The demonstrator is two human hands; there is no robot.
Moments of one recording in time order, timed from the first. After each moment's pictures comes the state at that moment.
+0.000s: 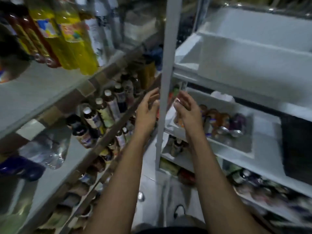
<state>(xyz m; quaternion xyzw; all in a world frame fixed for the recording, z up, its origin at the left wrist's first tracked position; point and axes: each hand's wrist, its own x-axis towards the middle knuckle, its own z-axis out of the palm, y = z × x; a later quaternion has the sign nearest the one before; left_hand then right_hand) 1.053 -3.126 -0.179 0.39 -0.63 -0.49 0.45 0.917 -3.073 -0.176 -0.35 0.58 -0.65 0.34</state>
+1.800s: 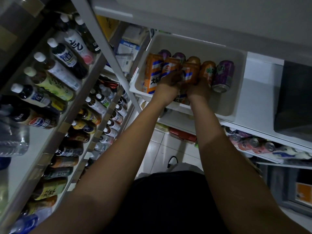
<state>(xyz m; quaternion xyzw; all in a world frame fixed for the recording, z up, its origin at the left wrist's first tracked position) 0.836 -3.114 -0.297 0.43 -0.73 -0.50 0.18 0.730 -3.070 -0.326 -0.14 0.84 -0.41 0.31</state>
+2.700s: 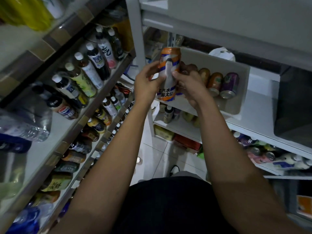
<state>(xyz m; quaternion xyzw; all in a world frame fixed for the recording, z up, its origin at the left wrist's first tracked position) 0.970 -3.102 -0.227 0.44 -0.59 -0.53 0.42 0.822 -3.056 -0.230 -0.30 0.59 -0.57 0.48</state>
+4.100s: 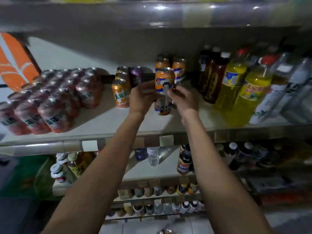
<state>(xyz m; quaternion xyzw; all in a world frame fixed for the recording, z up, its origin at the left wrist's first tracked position) 1.412 -3.188 -0.062 0.63 -0.39 -0.16 0.65 1.284 -3.267 -0.066 -0.63 0.35 -0.42 0.55</state>
